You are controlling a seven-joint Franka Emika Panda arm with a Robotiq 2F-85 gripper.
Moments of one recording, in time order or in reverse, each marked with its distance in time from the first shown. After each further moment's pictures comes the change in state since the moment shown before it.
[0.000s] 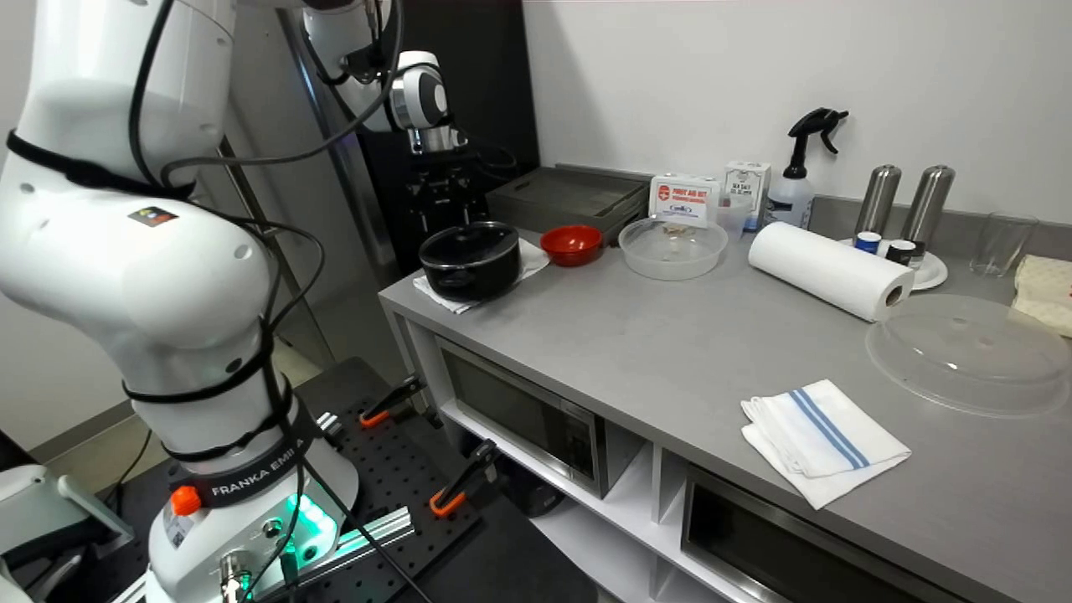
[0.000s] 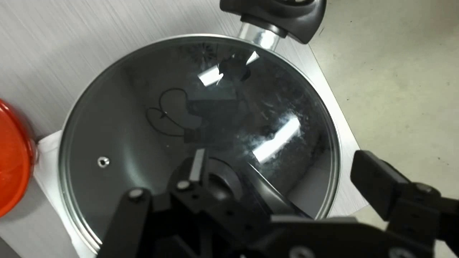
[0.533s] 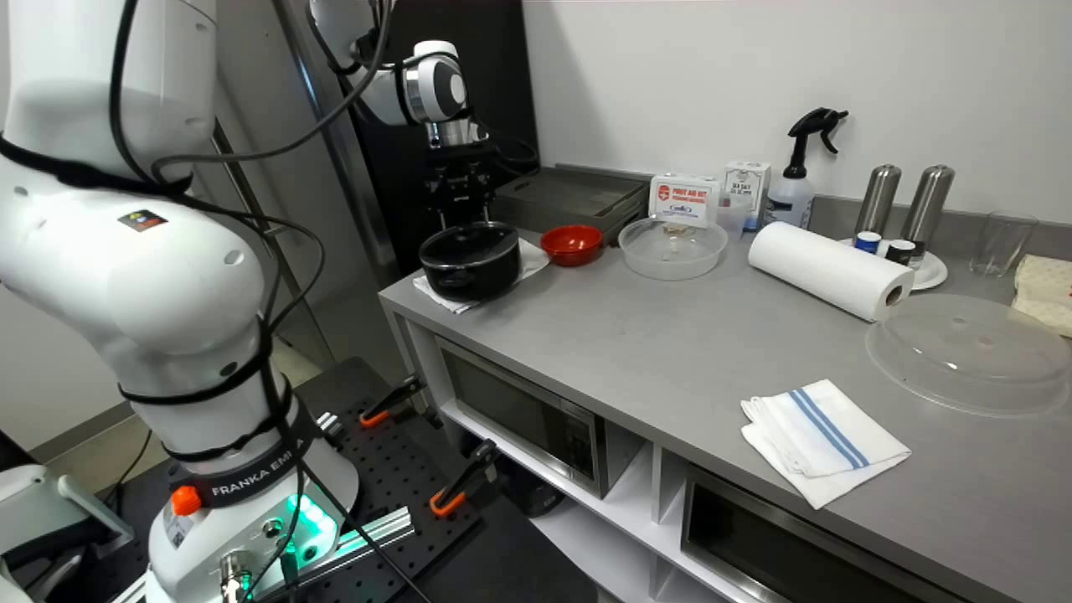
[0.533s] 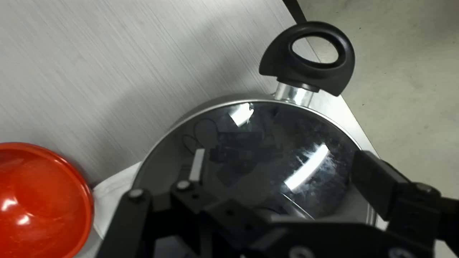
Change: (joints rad) arm -0.066 -0.082 -0.024 -0.090 0.000 -0.001 0.006
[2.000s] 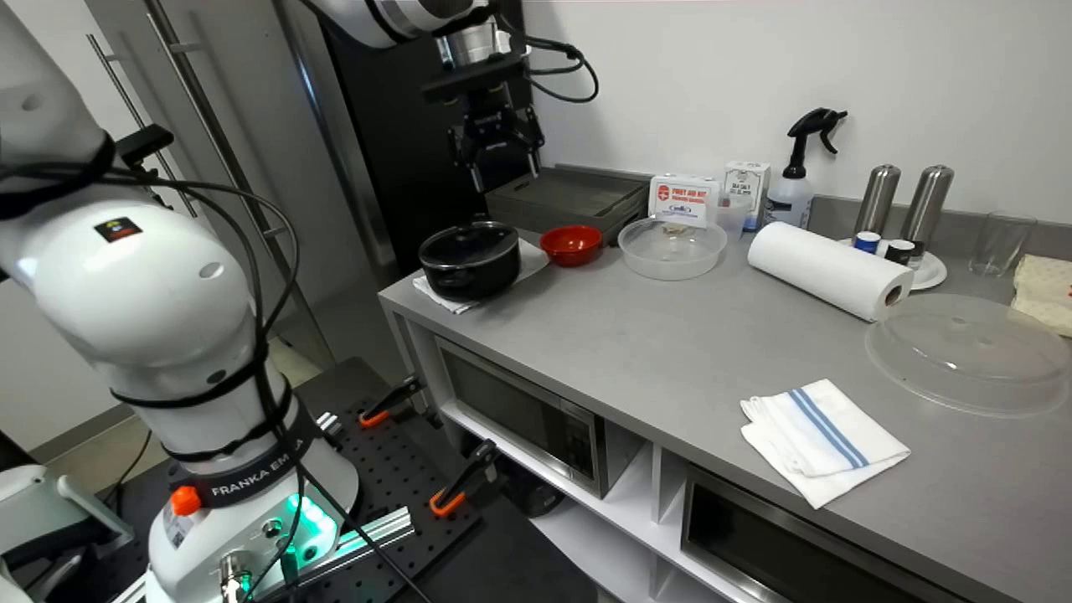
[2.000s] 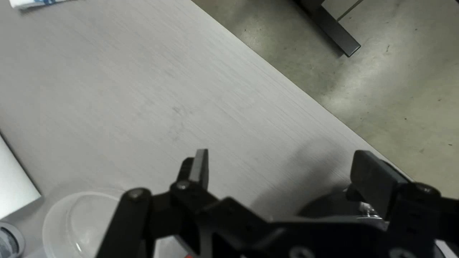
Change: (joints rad) arm -0.140 -0.665 -0.182 -0.501 0.005 -0.038 -0.022
